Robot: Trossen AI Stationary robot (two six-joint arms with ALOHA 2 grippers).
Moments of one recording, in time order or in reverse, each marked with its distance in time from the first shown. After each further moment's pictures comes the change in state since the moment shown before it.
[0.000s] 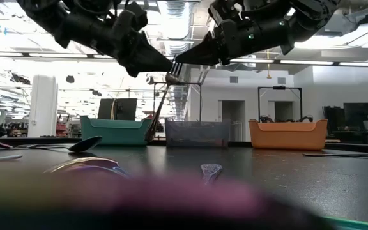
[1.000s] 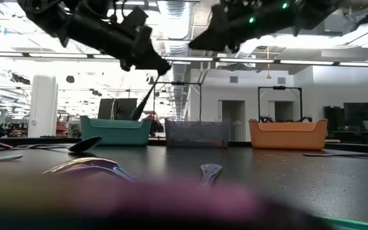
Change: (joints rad) left arm -0.010 -0.004 -0.018 0.117 -0.355 0.055; right arm 0.019 -0.124 0.001 -0.030 0.362 0.132
